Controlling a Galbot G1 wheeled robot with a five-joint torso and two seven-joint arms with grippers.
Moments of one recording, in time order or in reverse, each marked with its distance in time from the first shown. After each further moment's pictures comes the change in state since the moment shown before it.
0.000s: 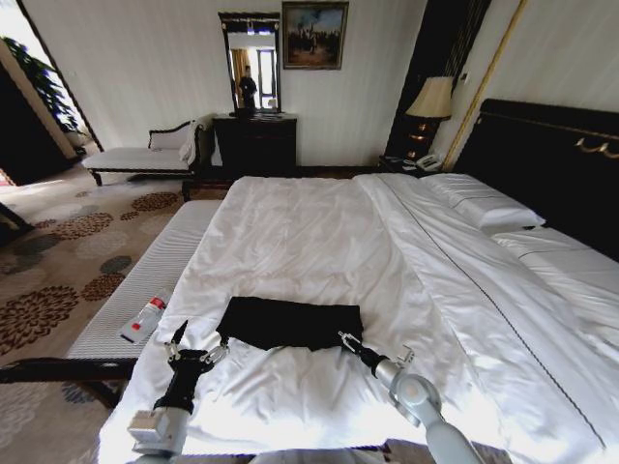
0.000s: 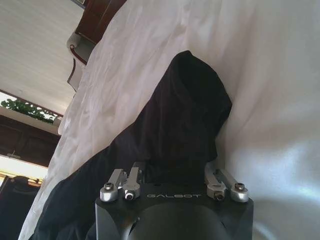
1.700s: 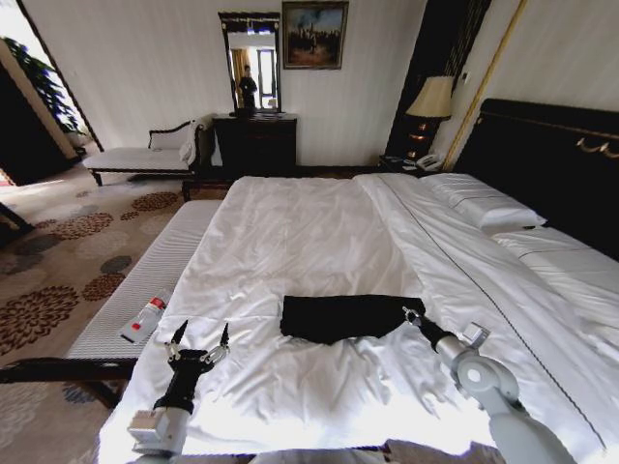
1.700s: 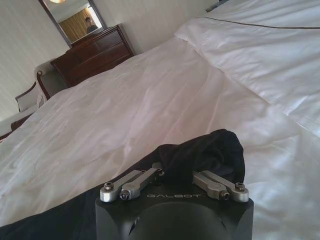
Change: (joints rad) left arm 0.000 0.000 0.000 0.000 0.000 0.000 0.000; right arm -0.049 -0.190 0.306 0.063 -0.233 0.051 -0.007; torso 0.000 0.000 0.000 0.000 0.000
